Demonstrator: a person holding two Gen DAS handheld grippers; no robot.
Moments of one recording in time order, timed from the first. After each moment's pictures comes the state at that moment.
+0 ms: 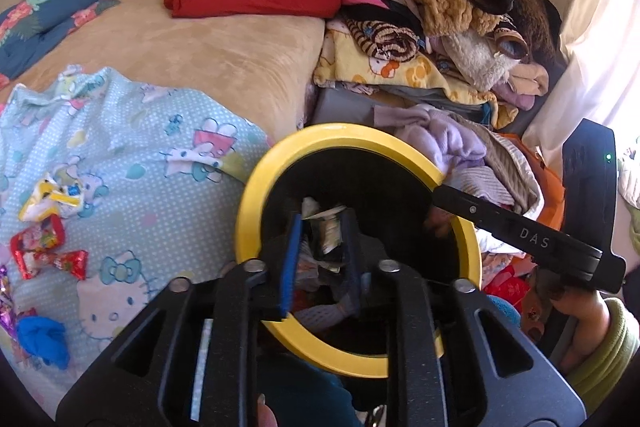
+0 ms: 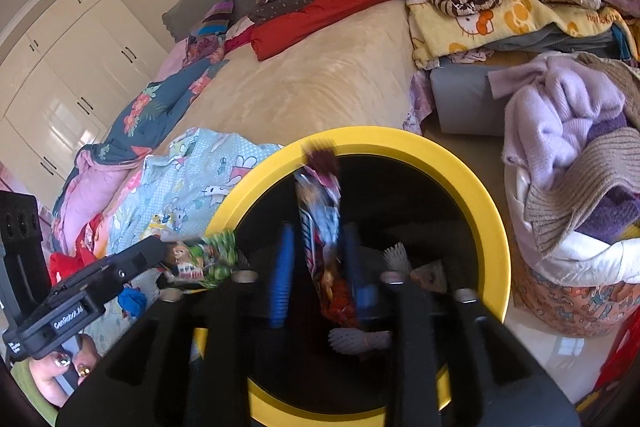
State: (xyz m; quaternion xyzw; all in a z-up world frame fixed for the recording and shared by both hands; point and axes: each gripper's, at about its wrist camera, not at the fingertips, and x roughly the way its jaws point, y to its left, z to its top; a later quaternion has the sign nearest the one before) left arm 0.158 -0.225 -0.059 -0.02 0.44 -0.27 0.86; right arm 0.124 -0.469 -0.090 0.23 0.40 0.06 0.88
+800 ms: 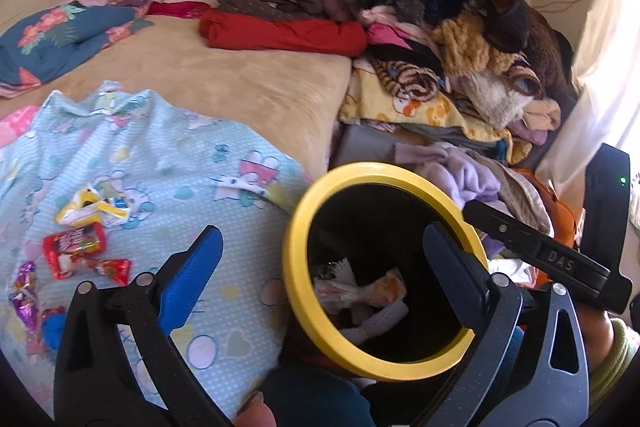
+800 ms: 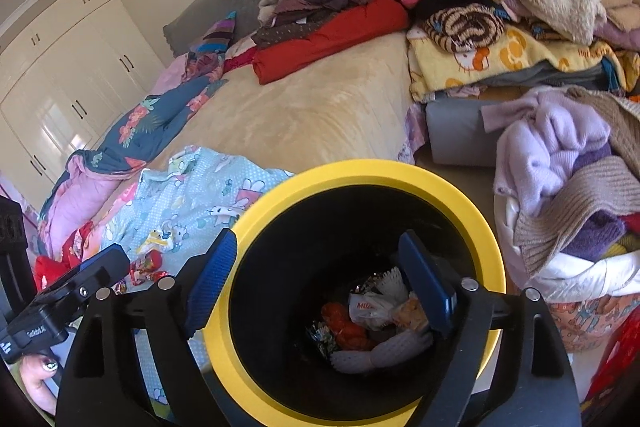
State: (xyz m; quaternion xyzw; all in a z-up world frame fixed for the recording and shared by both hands) left arm 0.149 -0.184 -0.034 -0.04 0.38 -0.22 0.90; right arm 0.117 -0.442 -0.059 0.19 0.36 0.04 0.91
